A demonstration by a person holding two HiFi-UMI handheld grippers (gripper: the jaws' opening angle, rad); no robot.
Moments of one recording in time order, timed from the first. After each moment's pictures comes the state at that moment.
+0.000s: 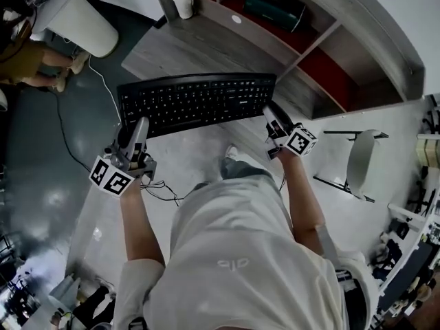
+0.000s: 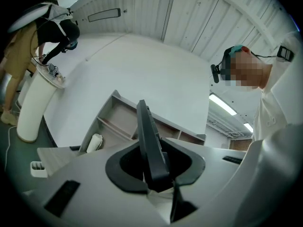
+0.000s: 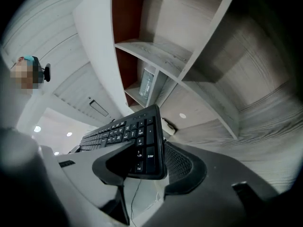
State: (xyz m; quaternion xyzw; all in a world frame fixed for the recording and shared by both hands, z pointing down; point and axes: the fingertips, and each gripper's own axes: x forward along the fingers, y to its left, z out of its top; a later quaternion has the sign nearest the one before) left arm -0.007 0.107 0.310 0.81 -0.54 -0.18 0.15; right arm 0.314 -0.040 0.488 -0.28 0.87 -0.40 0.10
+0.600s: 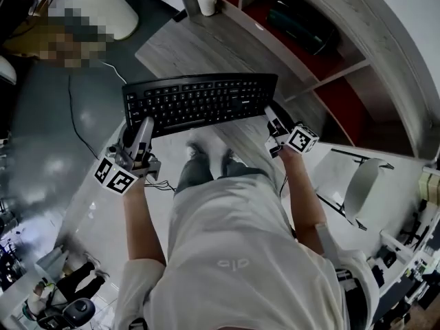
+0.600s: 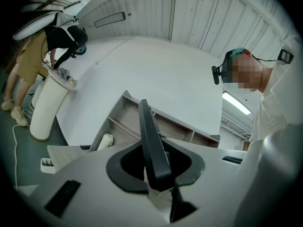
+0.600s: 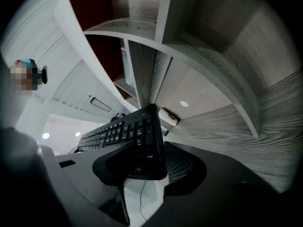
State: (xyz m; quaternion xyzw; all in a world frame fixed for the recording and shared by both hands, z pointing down) left arm -0.012 0.098 0.313 0.77 -0.60 -0.18 0.16; right arm 0.272 -0.089 0.511 -0.20 0.87 -0.44 0.07
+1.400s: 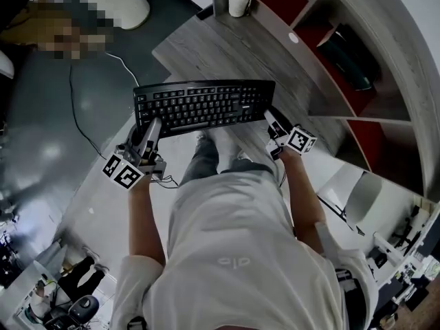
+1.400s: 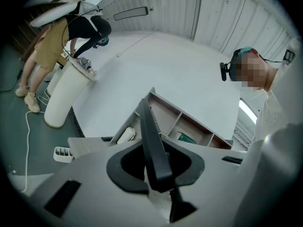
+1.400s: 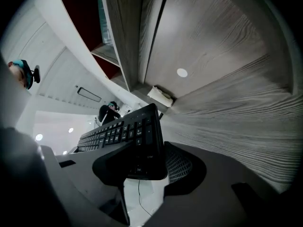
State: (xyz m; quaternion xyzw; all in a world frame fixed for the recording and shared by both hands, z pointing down) left arm -0.137 0.081 0.393 0.73 -0.61 -0.19 0.25; right arm 0.155 -0.098 0.588 -0.20 0.84 -0.50 0.00
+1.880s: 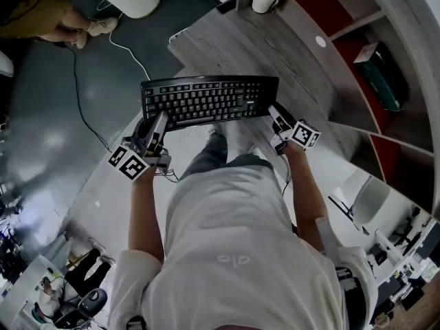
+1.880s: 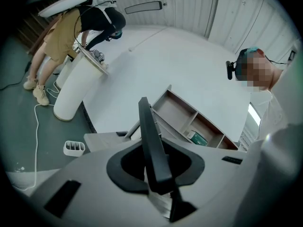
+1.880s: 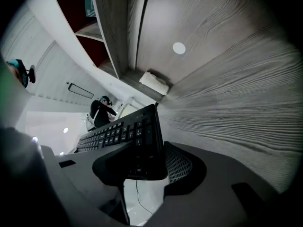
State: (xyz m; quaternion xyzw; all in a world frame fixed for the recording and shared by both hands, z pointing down) left arm -0.217 0.073 0.447 0.70 -0.62 -0.18 0.30; right arm 0.084 -0.099 0.641 -0.22 0.82 -0.53 -0.04
